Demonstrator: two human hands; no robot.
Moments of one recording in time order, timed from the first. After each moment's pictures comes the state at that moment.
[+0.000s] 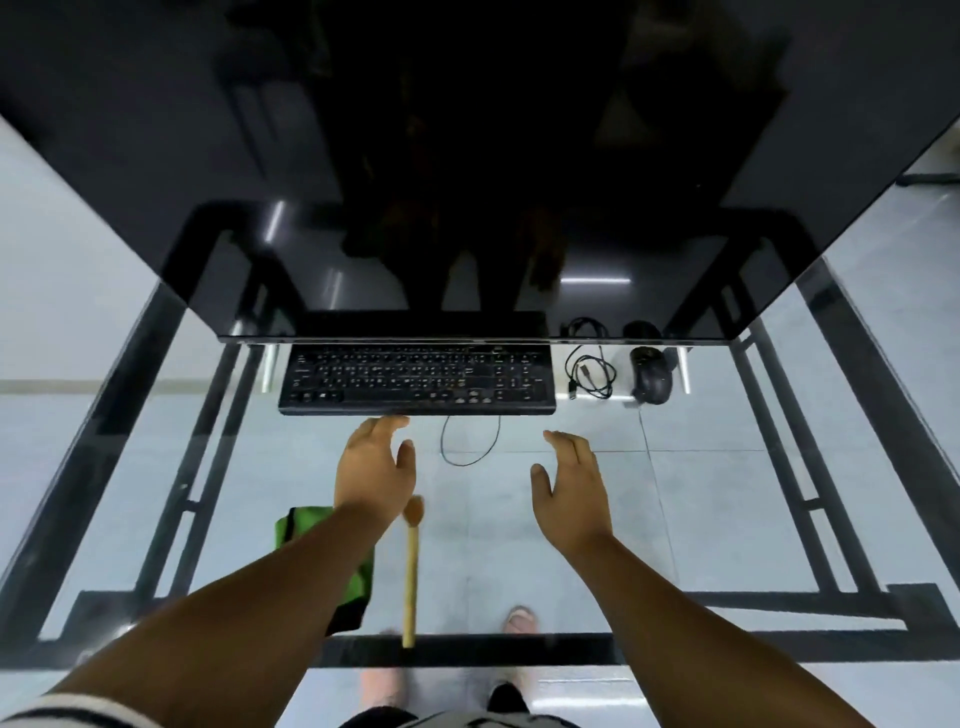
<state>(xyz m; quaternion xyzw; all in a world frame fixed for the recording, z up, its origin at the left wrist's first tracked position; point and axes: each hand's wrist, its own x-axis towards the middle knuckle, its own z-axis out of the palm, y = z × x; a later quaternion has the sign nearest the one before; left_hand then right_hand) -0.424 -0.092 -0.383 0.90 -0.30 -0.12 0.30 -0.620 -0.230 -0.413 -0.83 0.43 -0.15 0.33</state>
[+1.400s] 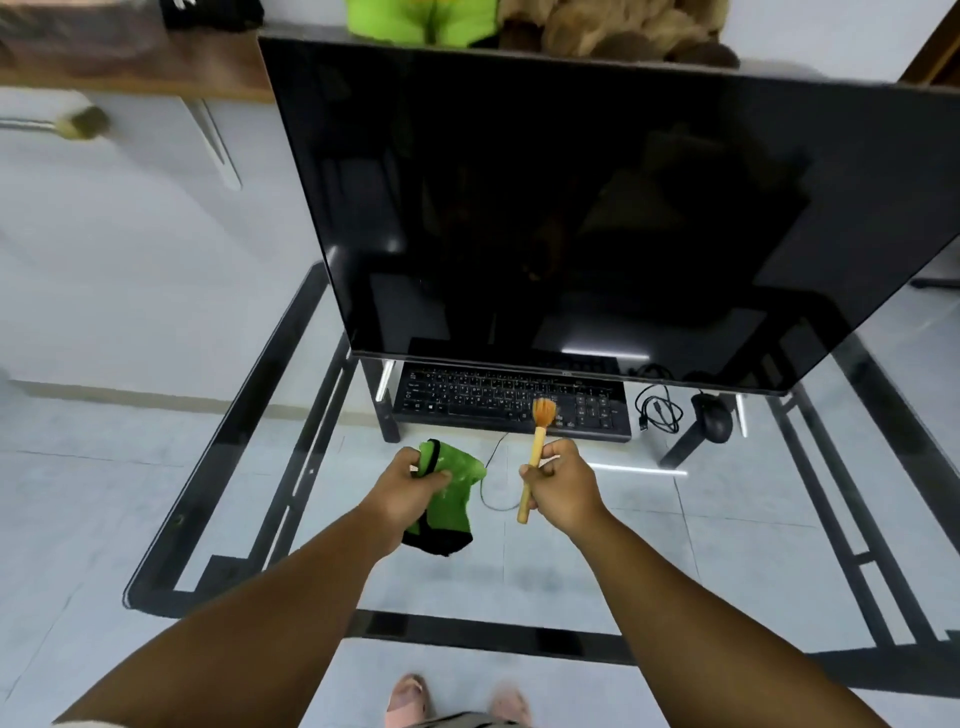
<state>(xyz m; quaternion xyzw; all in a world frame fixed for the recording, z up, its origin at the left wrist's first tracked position) -0.386 0.023 -0.332 0.75 -0.06 -0.42 0.50 -0.526 -0.132 -0.332 -0.72 0.47 -0.07 0.51</state>
